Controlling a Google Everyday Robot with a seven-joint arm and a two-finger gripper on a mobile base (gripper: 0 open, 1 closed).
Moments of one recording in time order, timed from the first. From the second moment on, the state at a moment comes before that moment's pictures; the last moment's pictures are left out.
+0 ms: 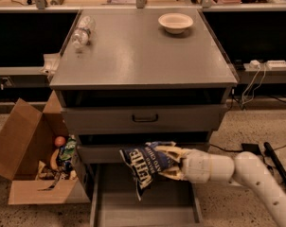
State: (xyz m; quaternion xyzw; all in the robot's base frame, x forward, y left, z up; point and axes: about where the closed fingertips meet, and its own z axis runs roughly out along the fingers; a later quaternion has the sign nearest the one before) arm 0.449 -0.058 0.668 -0.62 0.31 0.22 0.69
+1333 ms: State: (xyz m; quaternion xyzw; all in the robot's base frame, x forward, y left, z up) arm 0.455 -0.081 0.773 -0.64 0.26 0.15 0.70
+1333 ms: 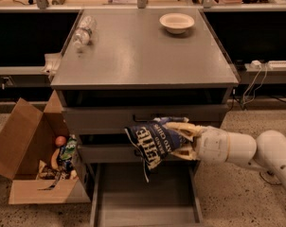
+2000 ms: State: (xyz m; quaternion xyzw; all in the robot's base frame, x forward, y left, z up) arm 0.528 -0.126 0.872 -0.67 0.27 0.08 0.69
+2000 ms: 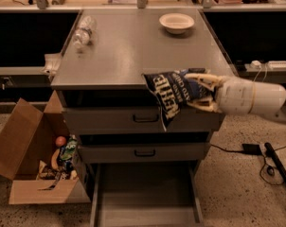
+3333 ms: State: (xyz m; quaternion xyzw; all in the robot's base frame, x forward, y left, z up) arm 0.599 -0.136 0.938 -0.65 0.30 0.09 0.70
